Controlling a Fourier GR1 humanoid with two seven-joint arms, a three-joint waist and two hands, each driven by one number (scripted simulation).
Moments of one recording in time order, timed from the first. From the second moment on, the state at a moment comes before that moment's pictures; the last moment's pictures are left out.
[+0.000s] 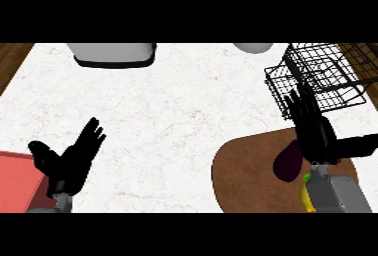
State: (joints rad) left arm 0.00 0.30 -0.15 -1.45 0.39 0.18 0.14; right arm -0.19 -0.19 0.01 -1.34 -0.47 0.00 -0.17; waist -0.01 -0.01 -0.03
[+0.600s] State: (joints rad) left arm -0.11 0.30 -0.19 -1.53 0.17 0.31 0.00; right arm -0.08 -0.31 -0.34 -1.36 -0.73 0.00 -0.10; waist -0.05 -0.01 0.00
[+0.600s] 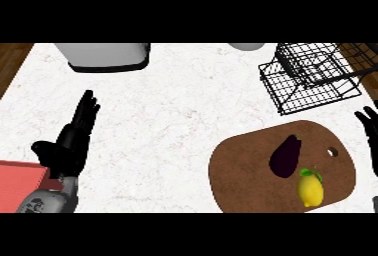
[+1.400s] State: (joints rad) left arm -0.15 0.24 -0.26 -1.54 0.06 0.37 0.02; right arm 0.30 -0.78 -0.45 -1.76 -0.60 0.37 0.11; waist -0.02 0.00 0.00
